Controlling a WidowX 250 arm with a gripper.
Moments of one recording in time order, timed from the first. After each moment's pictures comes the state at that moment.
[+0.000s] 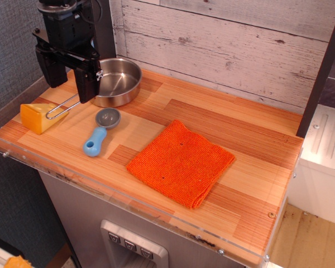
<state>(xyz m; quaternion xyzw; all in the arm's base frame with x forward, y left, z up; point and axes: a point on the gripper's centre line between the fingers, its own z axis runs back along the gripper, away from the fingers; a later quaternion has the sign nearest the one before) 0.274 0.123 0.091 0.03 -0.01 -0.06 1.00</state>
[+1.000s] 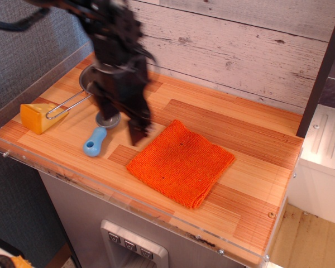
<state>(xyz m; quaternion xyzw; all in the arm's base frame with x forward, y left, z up) 0.273 0.034 0.065 0.08 -0.11 -0.17 0.98</state>
